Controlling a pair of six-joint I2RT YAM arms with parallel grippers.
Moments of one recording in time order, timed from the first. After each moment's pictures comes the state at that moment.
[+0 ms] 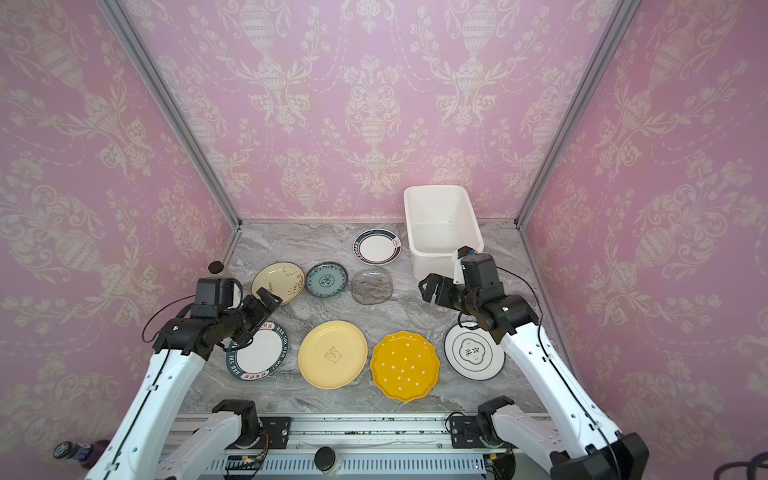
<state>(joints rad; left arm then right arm) -0.11 0.91 0.90 -0.98 0.19 -0.89 0.40 1.08 1.05 -0.75 -0.19 0.57</state>
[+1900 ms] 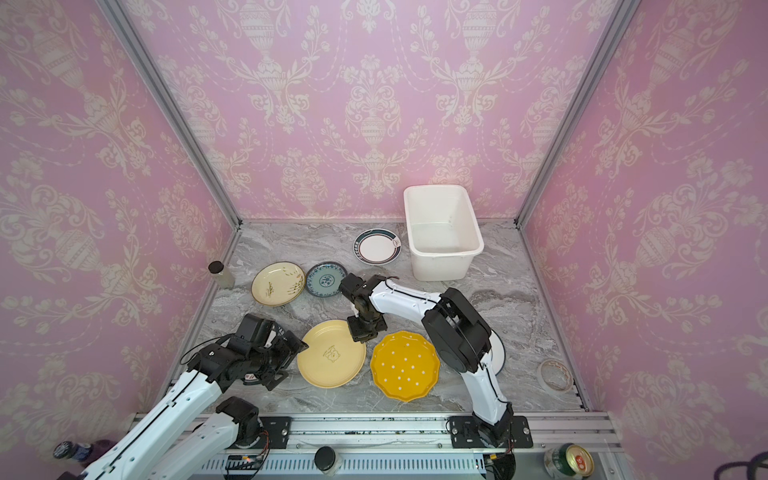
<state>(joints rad) -0.37 0.75 0.55 -0.89 0.23 -1.26 0.82 2.05 1.53 -0.93 -0.22 0.49</state>
